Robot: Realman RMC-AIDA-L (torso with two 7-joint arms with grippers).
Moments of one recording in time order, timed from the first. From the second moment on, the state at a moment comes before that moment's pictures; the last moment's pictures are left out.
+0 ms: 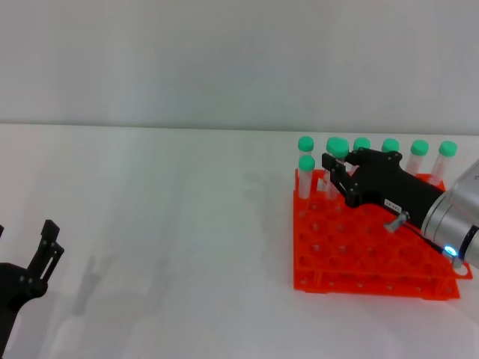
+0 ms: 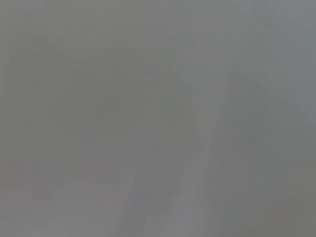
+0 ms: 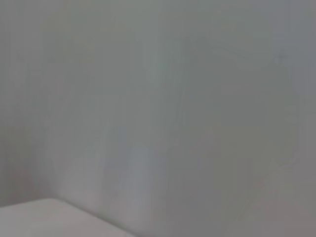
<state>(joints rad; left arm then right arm) -0.13 -2.09 2.64 0.22 -1.14 1.54 -0.21 0.67 2.03 -1.95 -0.35 -0.15 -0.88 0.59</state>
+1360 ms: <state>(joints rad) -0.13 -2.09 2.64 0.22 -1.14 1.54 -0.21 0.69 2.03 -2.00 -0.35 -0.15 -0.77 0.58</state>
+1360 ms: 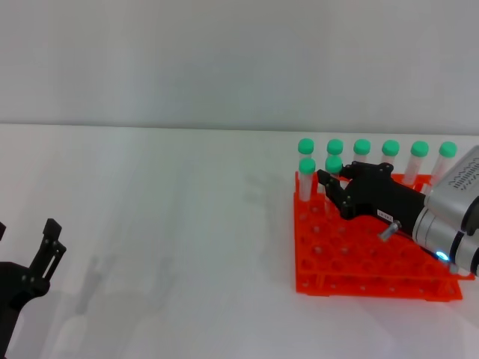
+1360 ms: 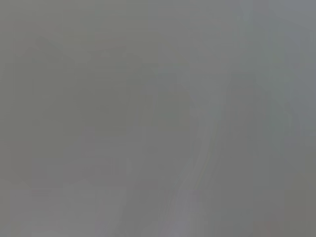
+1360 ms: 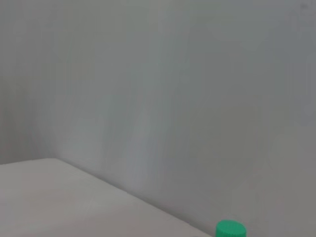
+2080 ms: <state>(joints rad) -0.13 -2.09 2.64 0.23 -1.14 1.55 -0.21 0.70 2.03 -2.02 -0.36 -0.16 -0.74 0.56</state>
